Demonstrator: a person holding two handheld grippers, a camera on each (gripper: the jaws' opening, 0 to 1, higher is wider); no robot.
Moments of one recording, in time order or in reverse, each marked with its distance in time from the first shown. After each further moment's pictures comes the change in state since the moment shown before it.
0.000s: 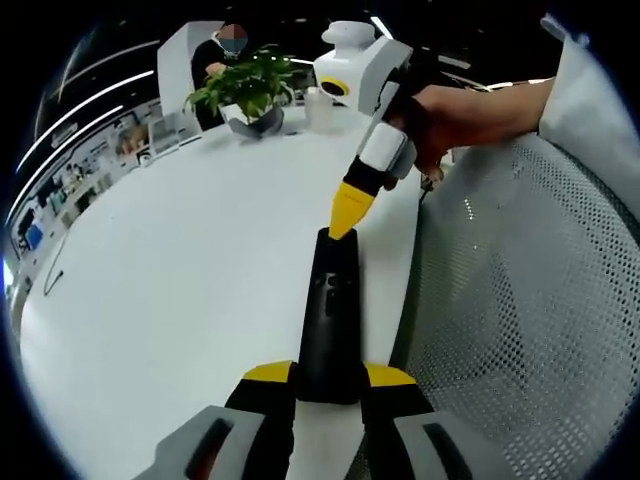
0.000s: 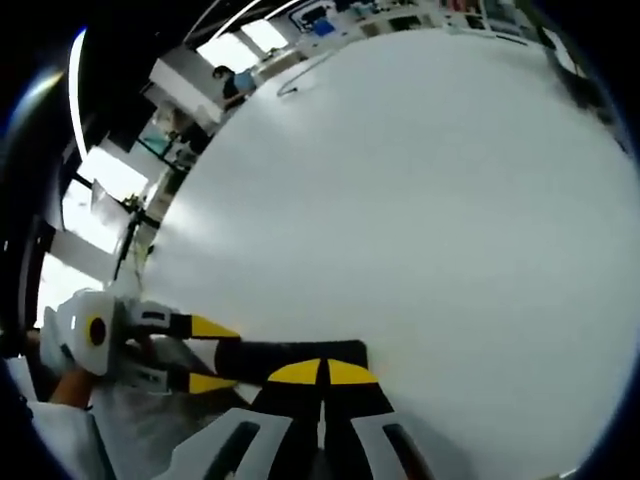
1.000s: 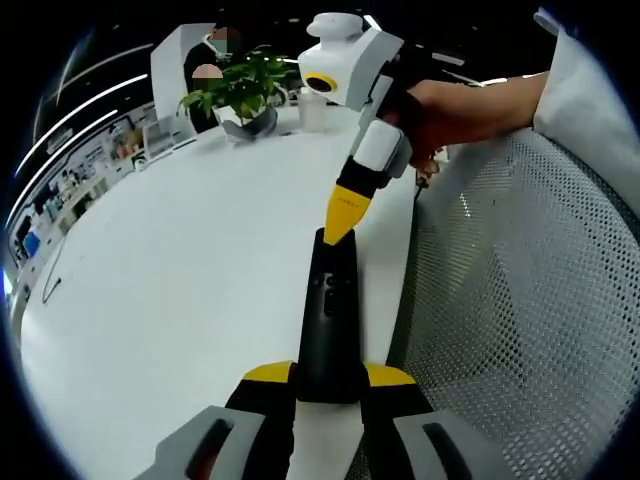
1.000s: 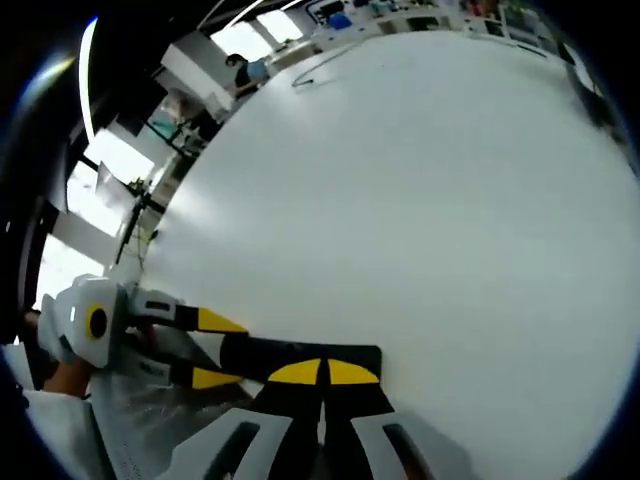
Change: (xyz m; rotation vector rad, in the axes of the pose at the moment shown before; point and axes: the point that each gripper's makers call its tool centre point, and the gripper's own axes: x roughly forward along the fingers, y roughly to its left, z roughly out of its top) left arm 0.001 -0.003 0.001 0.027 0.004 -0.014; right arm 0.002 0.008 -0.001 -0.054 0.031 0.011
